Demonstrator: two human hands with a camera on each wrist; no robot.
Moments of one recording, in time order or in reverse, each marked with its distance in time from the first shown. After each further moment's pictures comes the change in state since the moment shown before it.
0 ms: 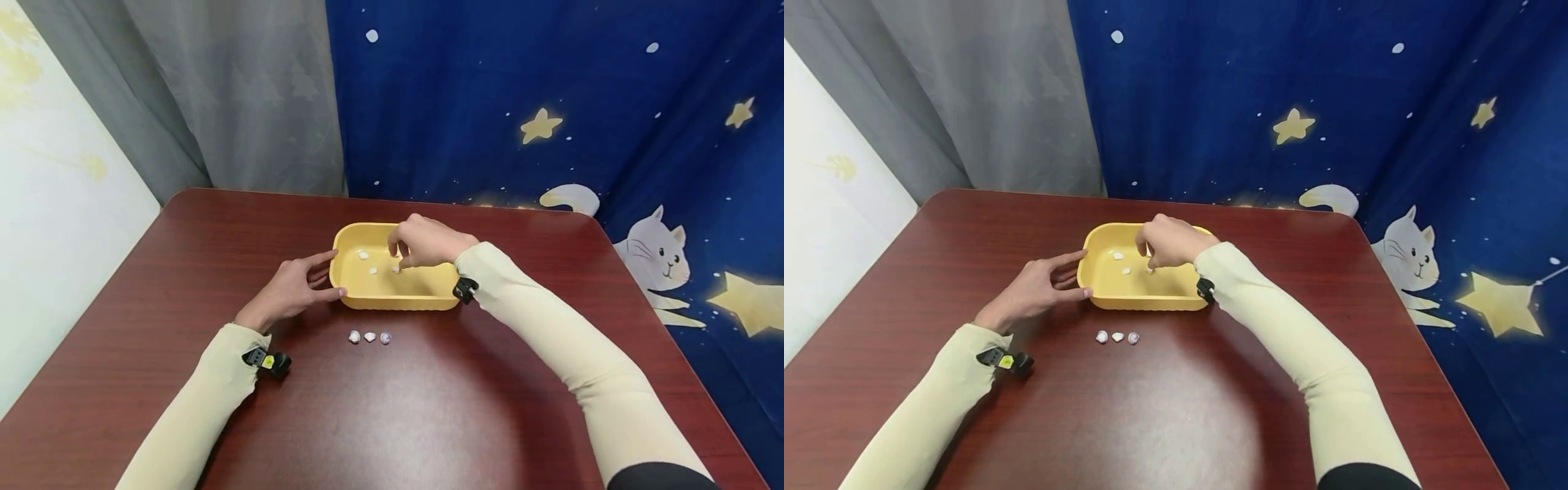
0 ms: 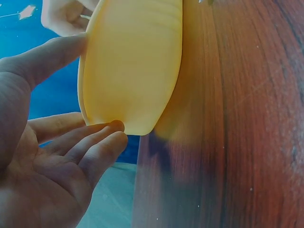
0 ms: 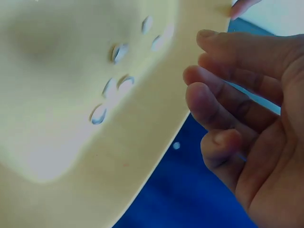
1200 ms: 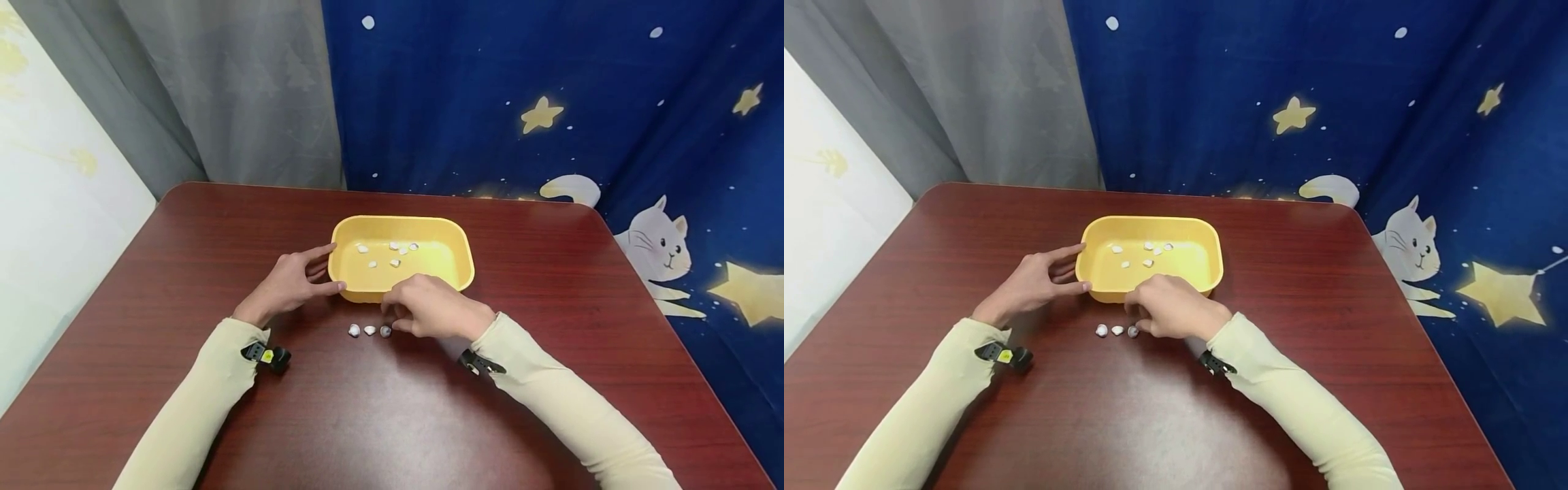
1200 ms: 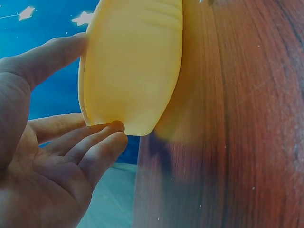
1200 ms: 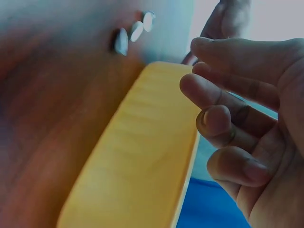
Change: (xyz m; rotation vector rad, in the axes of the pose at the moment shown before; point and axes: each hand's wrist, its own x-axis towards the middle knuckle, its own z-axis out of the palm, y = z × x) left_hand 0.001 0.001 0.000 -0.008 0.002 0.035; right_hand -0.068 -0.061 0.057 0.025 0.160 -0.150
